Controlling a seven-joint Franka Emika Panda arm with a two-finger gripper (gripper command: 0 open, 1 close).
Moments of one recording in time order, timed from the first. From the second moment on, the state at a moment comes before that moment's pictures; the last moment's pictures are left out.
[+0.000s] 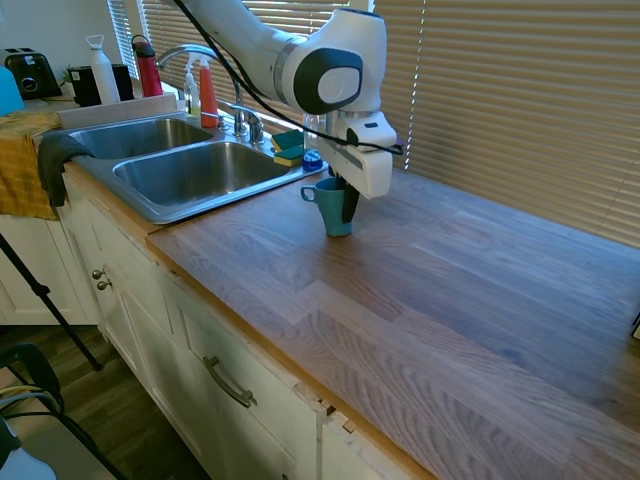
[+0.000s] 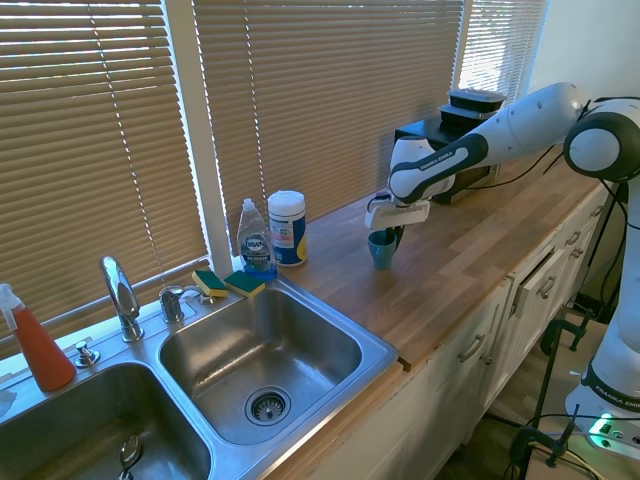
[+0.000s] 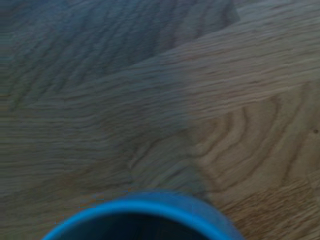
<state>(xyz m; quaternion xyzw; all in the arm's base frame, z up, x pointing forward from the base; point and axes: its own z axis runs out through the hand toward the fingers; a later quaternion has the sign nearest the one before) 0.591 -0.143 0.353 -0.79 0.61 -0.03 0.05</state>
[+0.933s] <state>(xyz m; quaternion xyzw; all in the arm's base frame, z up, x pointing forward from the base) 0.572 0.068 0.434 -0.88 0.46 -0.06 0.14</state>
